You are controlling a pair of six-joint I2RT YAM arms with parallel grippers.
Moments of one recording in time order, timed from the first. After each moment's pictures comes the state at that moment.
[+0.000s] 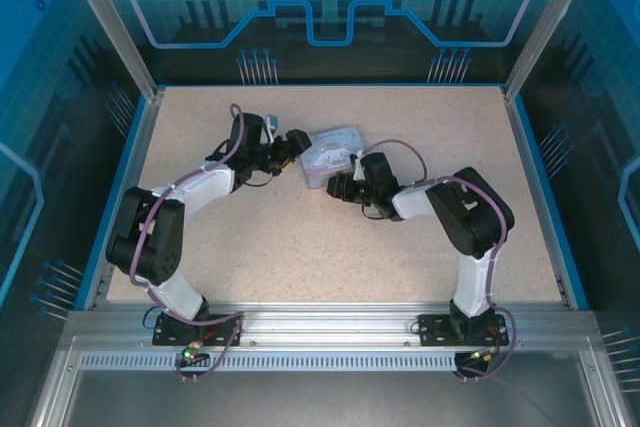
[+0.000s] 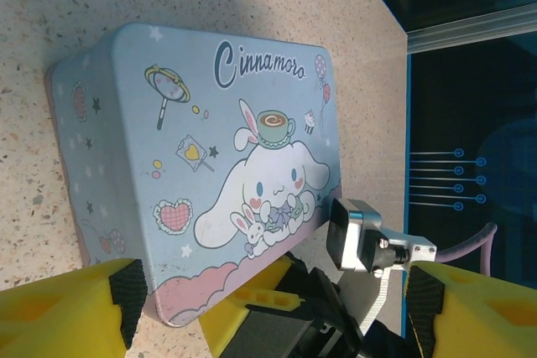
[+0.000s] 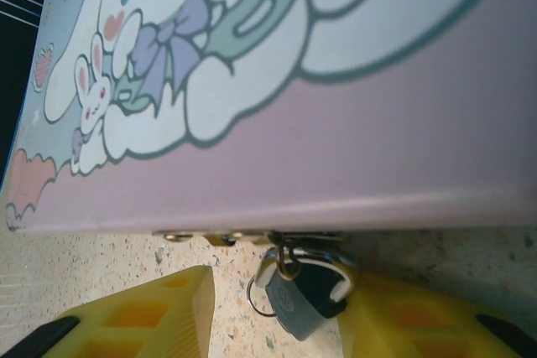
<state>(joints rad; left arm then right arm) -0.27 1.67 1.04 0.02 0.47 -0.92 0.52 1.94 0.87 0.43 -0.31 0.68</state>
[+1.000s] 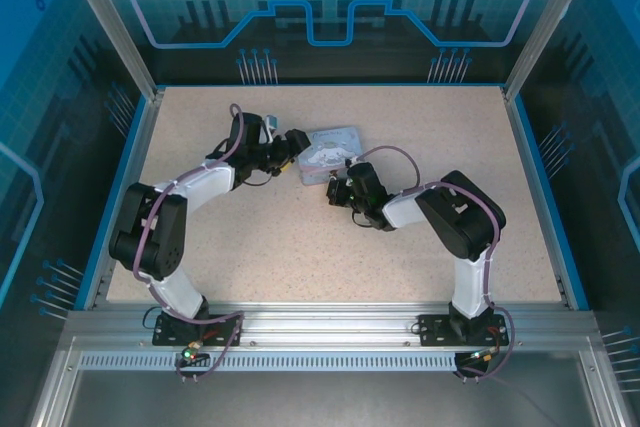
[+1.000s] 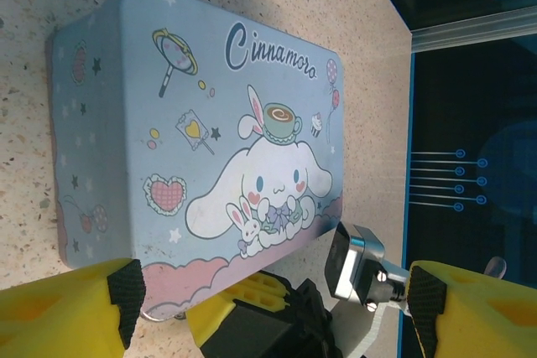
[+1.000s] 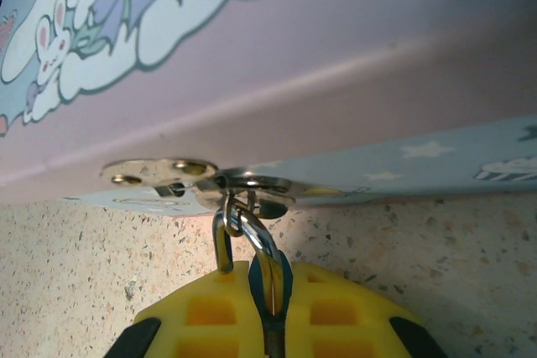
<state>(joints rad) -0.26 1.71 1.05 0.02 0.50 -0.92 0.62 1.95 0.84 0.49 -0.06 0.74</state>
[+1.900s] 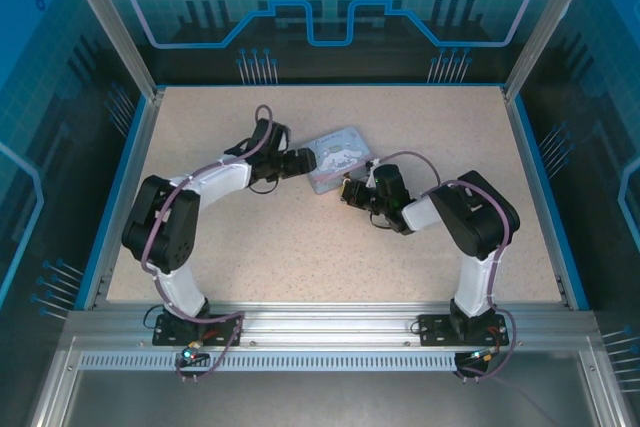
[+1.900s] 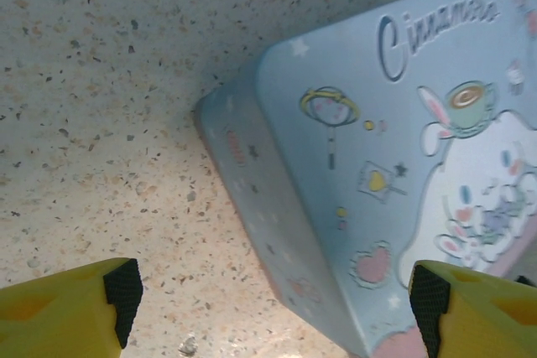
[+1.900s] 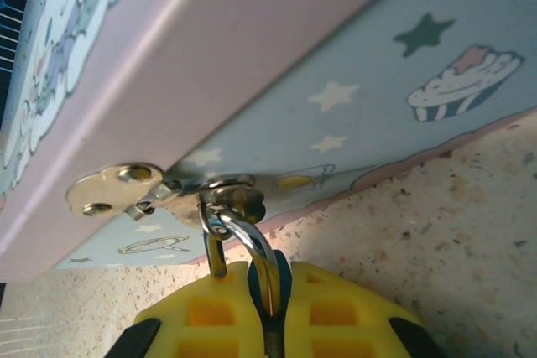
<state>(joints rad) -0.36 1.78 1.14 -0.25 0.18 -0.60 0.48 1.91 0.70 0.64 -0.28 0.81</state>
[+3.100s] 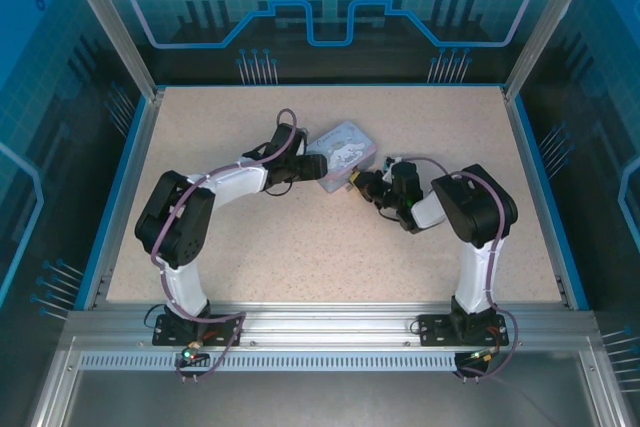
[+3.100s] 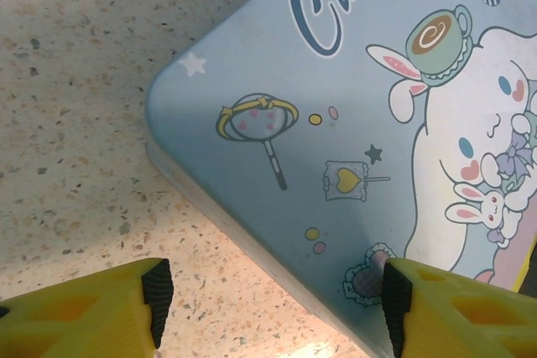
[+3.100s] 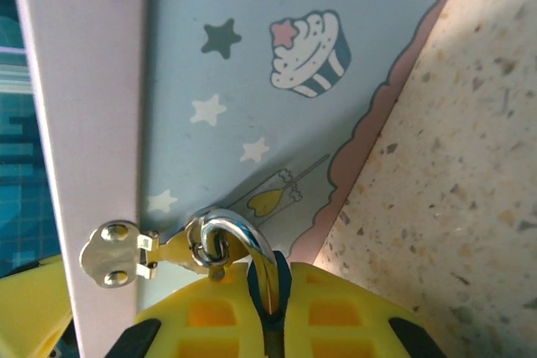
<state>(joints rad) -0.45 1.85 1.17 -0.18 0.09 -0.53 0.35 1.98 0.68 0.84 -0.41 1.15</state>
